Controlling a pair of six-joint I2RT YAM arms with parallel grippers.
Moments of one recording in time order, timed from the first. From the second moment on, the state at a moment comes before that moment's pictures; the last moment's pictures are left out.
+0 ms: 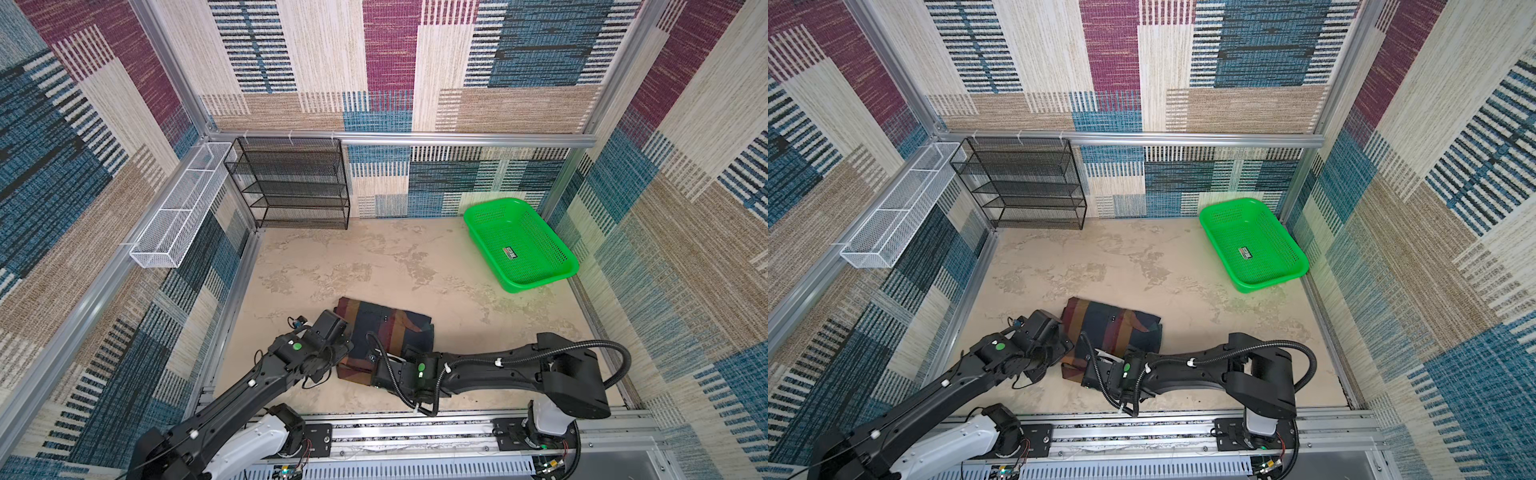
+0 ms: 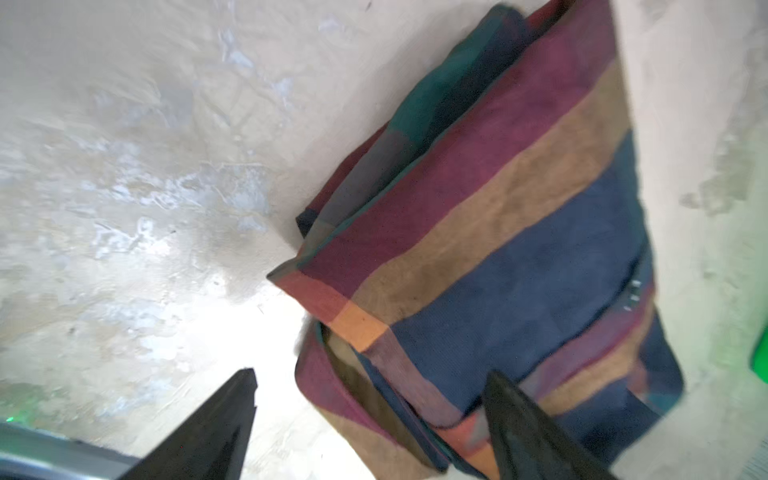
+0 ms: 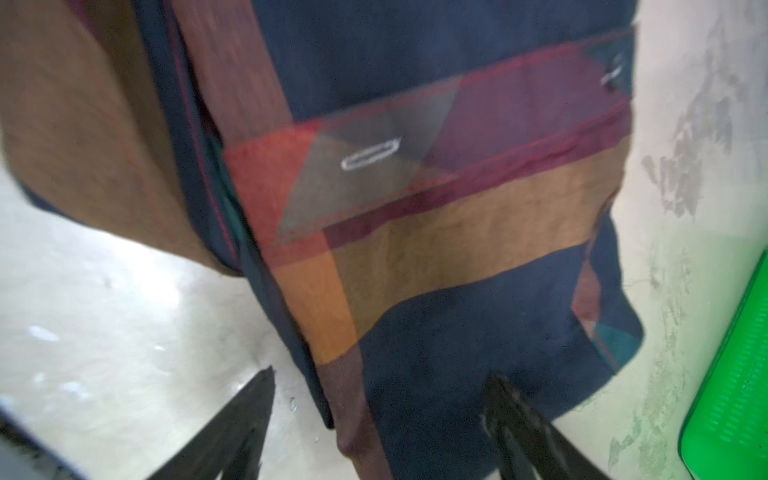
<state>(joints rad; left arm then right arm) -0.61 0.90 0.68 -0.91 -0.18 -1.28 1.36 1.70 1.10 -0.68 0.50 0.16</state>
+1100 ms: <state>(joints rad) -0.31 0.67 1.10 -1.35 -0.44 -0.75 1.40 2.11 1.40 -0.55 0.74 0.07</state>
